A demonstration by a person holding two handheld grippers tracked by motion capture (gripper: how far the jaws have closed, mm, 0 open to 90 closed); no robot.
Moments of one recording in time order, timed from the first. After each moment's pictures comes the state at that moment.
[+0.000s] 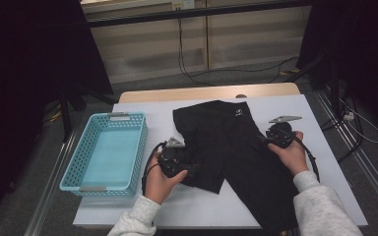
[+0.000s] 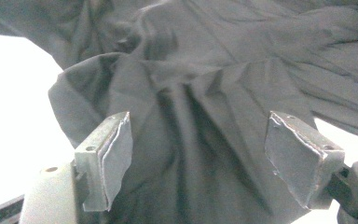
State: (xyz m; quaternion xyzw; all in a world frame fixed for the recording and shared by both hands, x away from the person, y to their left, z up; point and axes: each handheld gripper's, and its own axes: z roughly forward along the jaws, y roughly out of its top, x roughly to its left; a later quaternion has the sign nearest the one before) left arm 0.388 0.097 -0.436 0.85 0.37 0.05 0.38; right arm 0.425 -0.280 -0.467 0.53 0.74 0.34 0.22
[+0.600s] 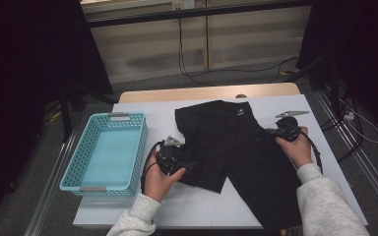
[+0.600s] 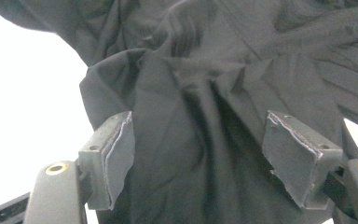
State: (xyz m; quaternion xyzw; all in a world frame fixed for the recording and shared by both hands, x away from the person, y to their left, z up) left arm 0.393 0.101 -0.439 0.84 0.38 0.06 0.38; right arm 0.439 -0.308 -0.467 0.54 0.74 0.35 0.20
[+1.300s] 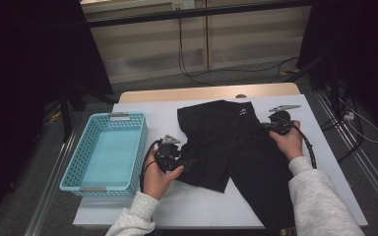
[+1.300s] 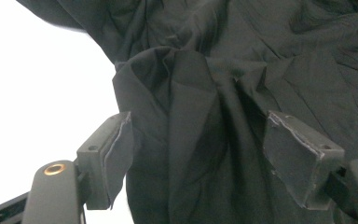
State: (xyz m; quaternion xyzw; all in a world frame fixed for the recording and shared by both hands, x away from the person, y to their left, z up) left arm 0.399 0.105 -0.439 0.84 0.38 0.07 0.38; right arm 0.464 -0.296 -0.467 0.55 0.73 0.35 0.21
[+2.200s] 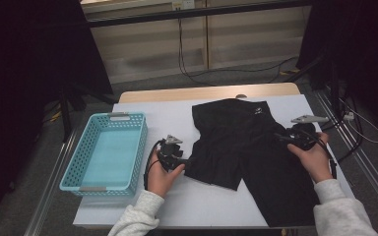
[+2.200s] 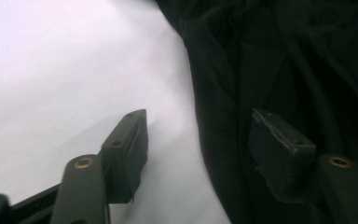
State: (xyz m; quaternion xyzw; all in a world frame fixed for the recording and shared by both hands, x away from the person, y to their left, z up) left arm 0.410 0.097 -0.460 0.83 0.39 0.09 0.38; right arm 0.388 -0.320 -0.441 0.54 0.72 0.35 0.26
